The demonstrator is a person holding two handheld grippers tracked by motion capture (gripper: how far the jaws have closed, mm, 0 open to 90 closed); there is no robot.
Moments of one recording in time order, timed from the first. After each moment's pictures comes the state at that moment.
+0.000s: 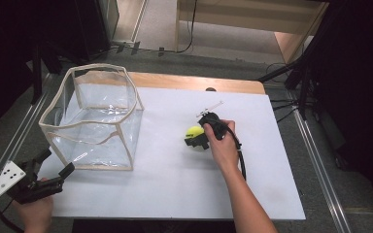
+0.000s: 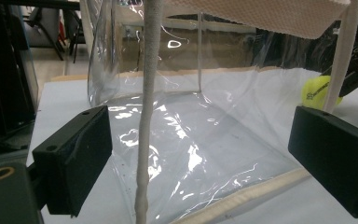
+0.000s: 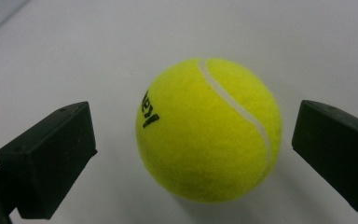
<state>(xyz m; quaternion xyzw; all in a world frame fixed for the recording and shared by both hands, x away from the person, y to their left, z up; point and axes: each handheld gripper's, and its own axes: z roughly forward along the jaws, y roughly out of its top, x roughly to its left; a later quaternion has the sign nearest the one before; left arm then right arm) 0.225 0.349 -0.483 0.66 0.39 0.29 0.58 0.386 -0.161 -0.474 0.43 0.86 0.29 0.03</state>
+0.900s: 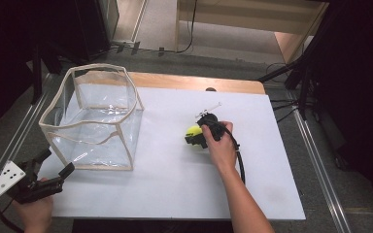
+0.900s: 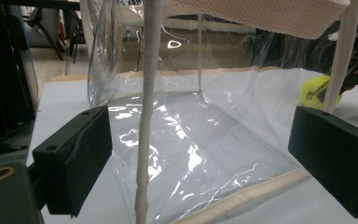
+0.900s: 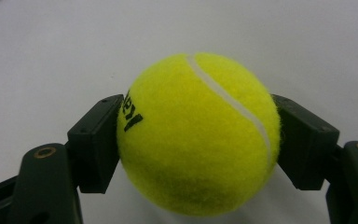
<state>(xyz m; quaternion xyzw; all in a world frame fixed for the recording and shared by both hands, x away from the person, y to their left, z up) 0.225 0.349 -0.483 0.66 0.39 0.29 0.58 0.389 -0.158 -0.484 0.45 0.85 0.28 0.05</state>
